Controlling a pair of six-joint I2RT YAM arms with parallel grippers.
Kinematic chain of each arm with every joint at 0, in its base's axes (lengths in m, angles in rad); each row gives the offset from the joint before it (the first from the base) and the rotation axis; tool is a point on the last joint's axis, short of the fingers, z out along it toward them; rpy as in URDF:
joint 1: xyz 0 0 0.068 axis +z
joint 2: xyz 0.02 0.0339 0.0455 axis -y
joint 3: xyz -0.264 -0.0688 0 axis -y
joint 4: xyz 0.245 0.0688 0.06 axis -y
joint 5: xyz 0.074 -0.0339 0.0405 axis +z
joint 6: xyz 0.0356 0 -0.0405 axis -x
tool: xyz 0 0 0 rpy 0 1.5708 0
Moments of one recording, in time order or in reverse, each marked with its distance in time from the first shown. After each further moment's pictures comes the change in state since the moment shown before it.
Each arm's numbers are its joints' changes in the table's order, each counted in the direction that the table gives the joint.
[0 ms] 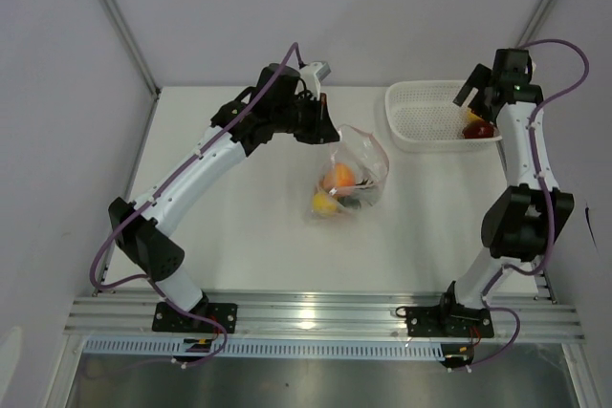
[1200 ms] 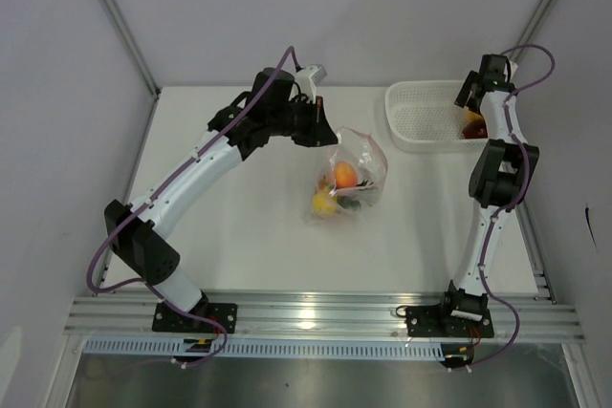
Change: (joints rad) left arm 0.020 0.035 -0.079 0.066 -0.047 0.002; right arm -0.069 -0.633 0.439 0.168 -0.142 0.145
